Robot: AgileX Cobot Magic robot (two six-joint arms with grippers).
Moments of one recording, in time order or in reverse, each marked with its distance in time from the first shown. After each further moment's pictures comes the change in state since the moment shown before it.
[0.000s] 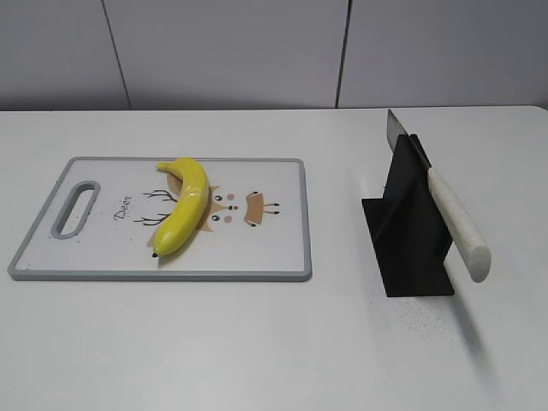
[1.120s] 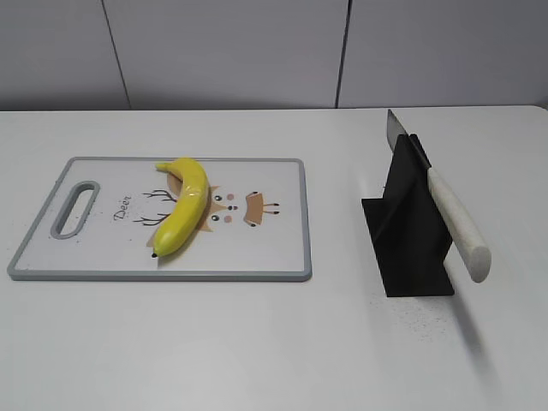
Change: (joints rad) left arm 0.000 0.000 0.000 -0.004 0.000 0.000; right arm 0.000 0.000 0.000 0.000 0.000 0.000
